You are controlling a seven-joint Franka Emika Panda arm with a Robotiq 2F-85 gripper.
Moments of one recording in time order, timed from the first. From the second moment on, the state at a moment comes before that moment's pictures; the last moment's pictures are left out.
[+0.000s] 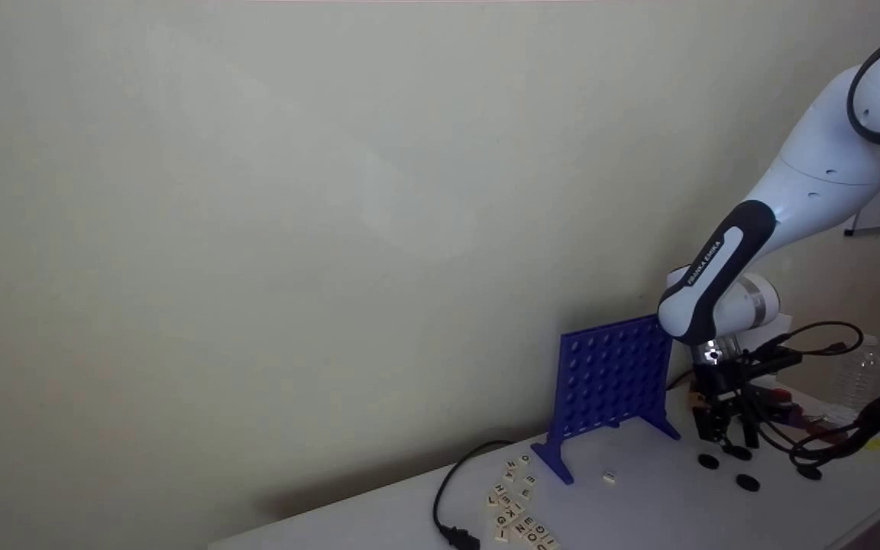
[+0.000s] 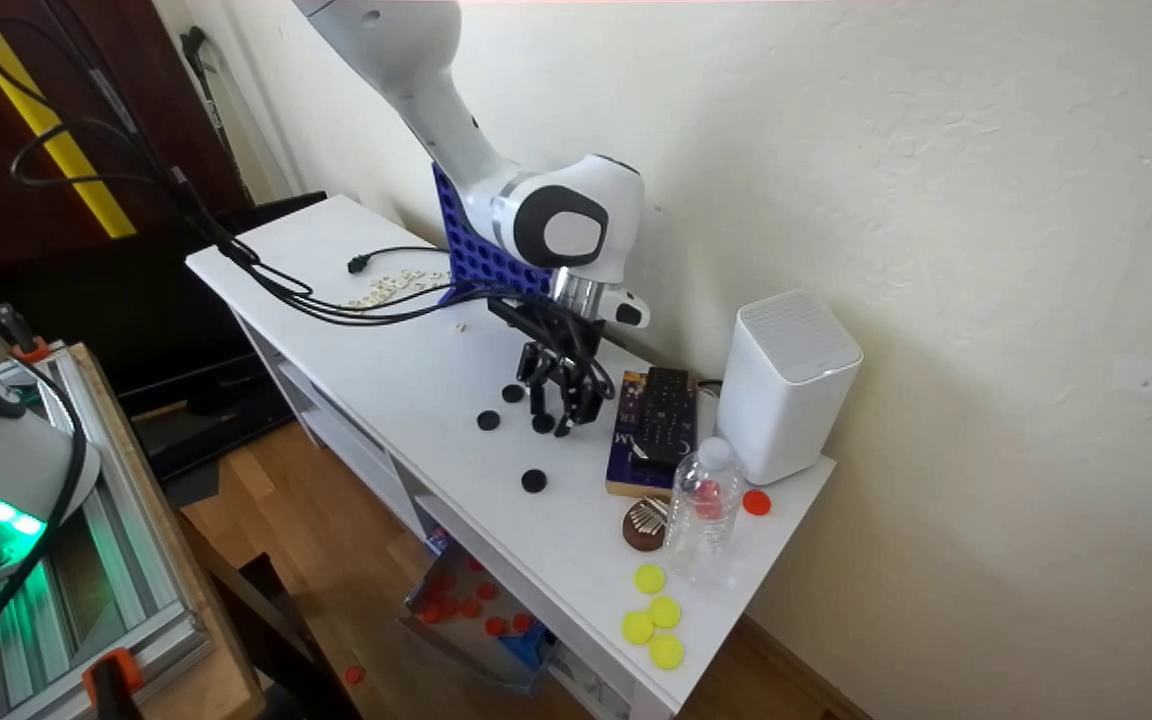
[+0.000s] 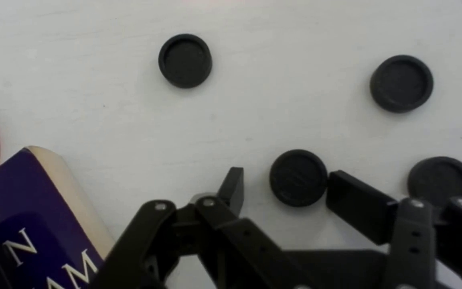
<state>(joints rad) -0.19 0.97 -0.16 -1.68 -0.11 2.25 -0.15</state>
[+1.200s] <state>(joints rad) -0.18 0.99 -0.16 -1.67 -0.14 2.21 -0.15</state>
